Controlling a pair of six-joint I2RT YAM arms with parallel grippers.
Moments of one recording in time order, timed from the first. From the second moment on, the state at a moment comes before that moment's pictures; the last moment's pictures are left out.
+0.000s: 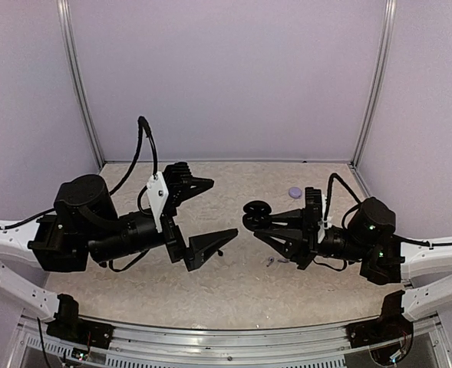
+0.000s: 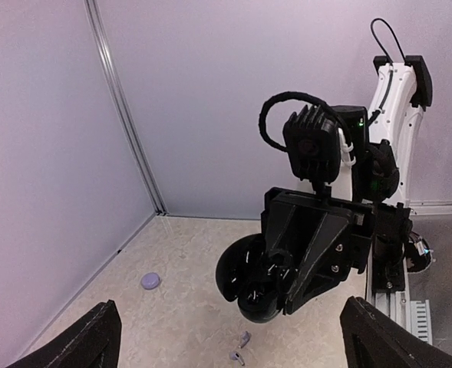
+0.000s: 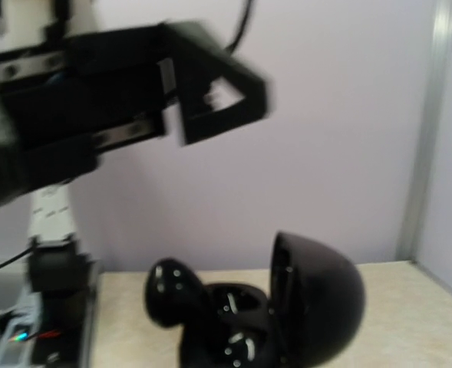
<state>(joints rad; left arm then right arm) -1.39 1.10 0.93 0.22 -0.26 0.24 1.11 1.04 0.52 0.72 -0.27 -0.05</state>
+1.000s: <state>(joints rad) -1.32 1.20 1.00 0.06 -0.04 0.23 1.11 1.11 0.58 0.63 -0.61 -0.01</state>
